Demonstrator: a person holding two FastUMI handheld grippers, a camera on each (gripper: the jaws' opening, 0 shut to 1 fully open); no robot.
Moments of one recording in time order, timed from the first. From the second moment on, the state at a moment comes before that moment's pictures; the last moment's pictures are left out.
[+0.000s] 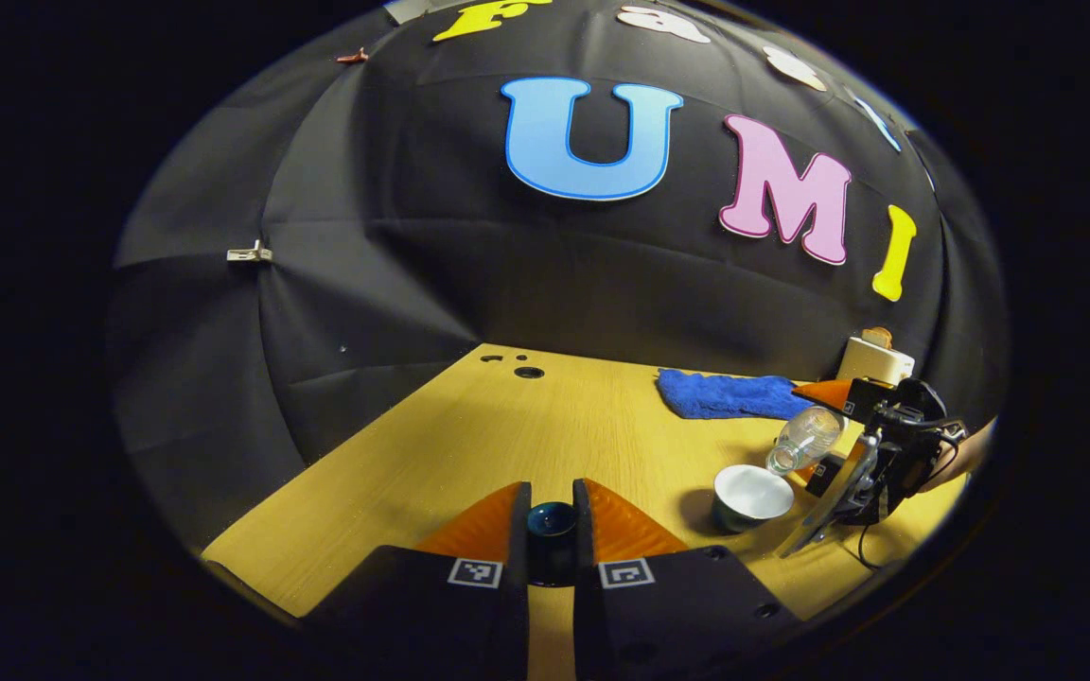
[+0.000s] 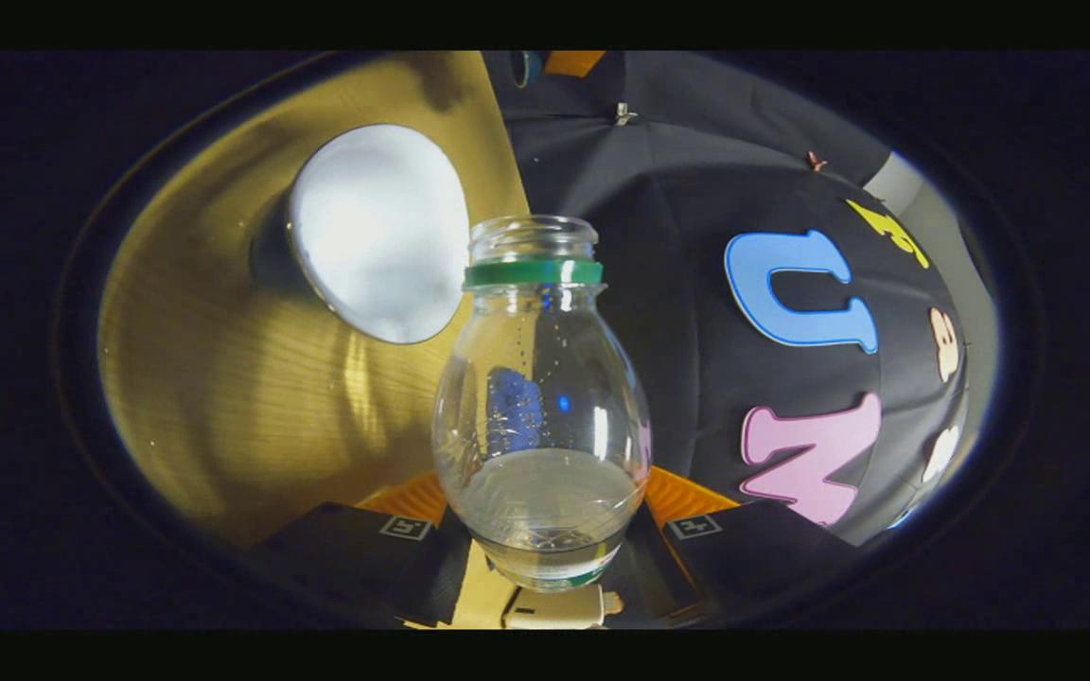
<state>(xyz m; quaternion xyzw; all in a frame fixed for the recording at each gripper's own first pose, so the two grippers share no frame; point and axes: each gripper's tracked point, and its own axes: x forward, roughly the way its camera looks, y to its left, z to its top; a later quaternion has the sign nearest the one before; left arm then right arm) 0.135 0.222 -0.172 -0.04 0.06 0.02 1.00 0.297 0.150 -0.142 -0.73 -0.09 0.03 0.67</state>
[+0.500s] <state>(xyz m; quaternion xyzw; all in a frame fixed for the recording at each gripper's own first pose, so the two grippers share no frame) 0.133 0.232 -0.169 -0.02 0.05 0.03 1.00 0.302 0.156 -0.131 -0.77 -0.14 0.05 0.62</state>
